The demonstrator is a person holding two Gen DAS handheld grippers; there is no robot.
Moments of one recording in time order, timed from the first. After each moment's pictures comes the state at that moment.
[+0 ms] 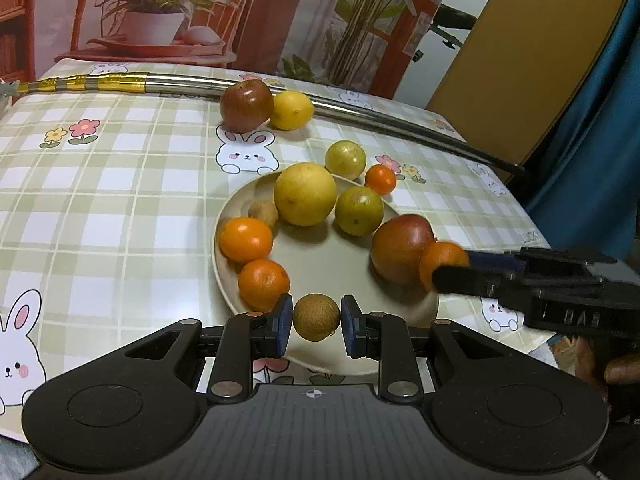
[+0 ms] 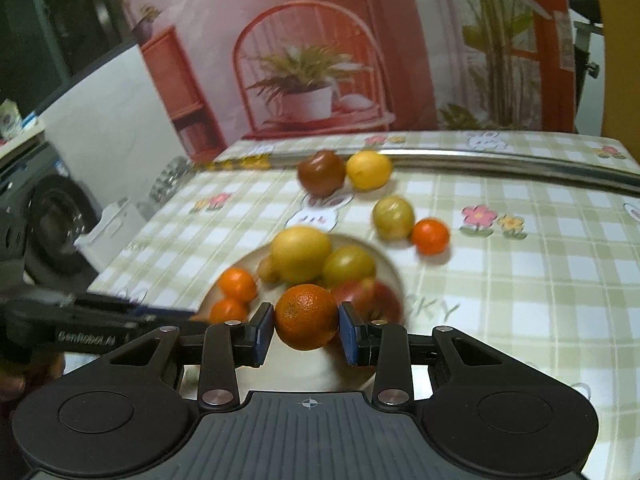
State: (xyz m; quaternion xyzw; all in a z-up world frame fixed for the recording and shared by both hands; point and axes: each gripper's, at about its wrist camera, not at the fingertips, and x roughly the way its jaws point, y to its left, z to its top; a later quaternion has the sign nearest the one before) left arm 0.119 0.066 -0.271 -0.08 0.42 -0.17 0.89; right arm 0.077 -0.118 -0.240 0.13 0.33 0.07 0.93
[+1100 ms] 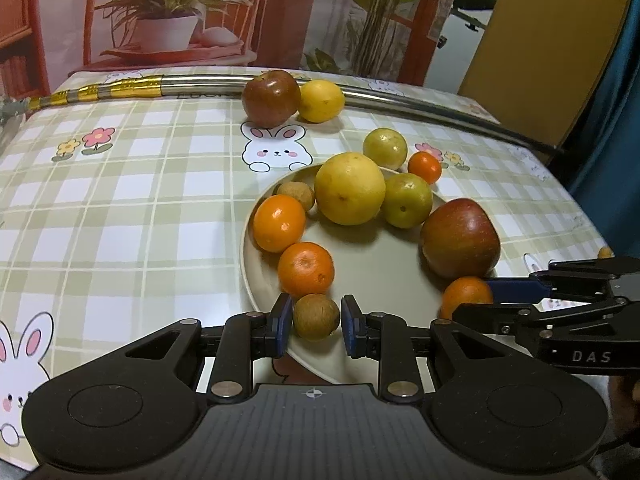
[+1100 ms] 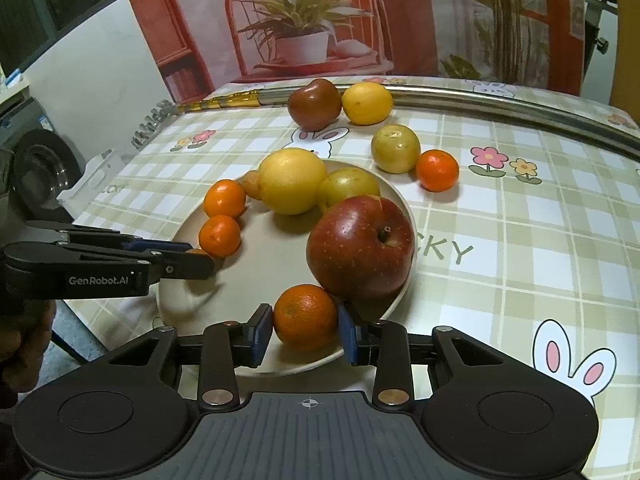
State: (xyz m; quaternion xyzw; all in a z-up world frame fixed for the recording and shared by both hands) left arm 0.134 0.062 -0.288 -0.03 0.42 -0.13 0.90; right arm 0.091 -0.106 -0.283 0.11 0.40 0.06 0.91
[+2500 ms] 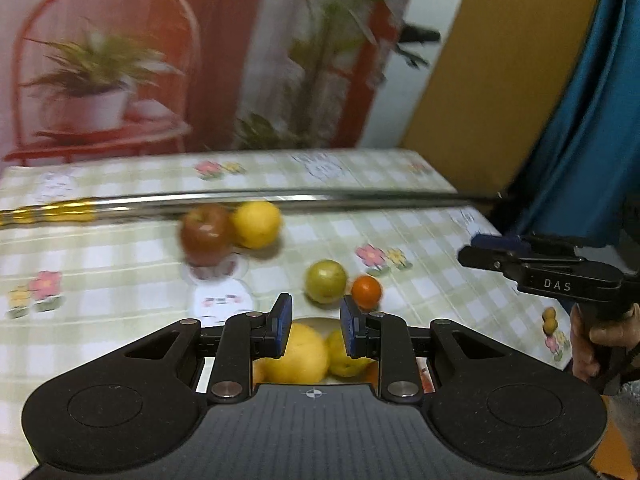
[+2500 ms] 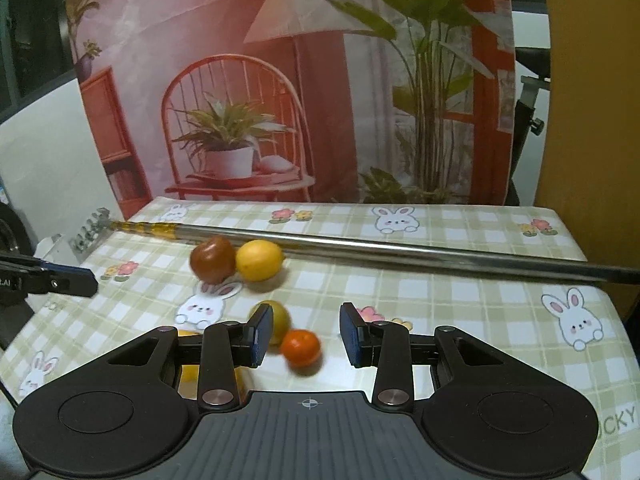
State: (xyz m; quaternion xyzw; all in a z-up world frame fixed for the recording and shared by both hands) left arm 0.223 0.033 -0.208 -0.02 0.39 -0.23 0.89; right arm 0.126 -0.211 -0.201 0.09 0.29 -0.03 0.95
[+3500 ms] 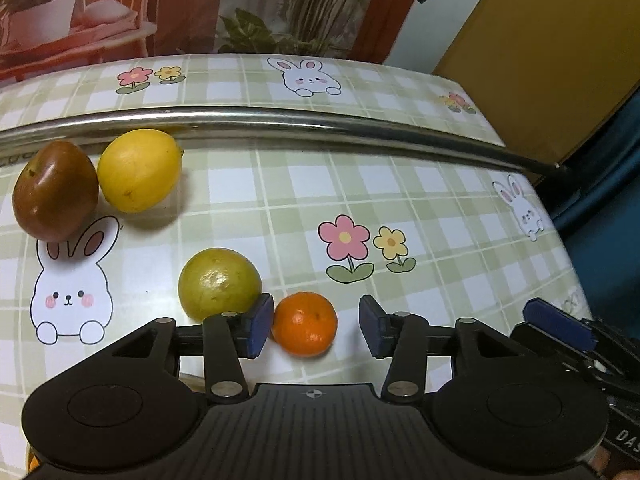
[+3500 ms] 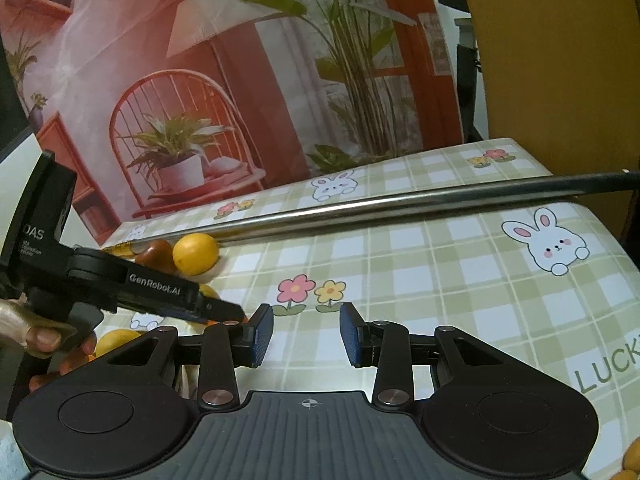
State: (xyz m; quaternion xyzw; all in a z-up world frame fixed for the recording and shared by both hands) left arm 0.324 -0.092 -0.288 -0.04 0.51 -0.17 0.84; right arm 0.100 -0.289 -0.259 0.20 0.28 -0.06 0.94
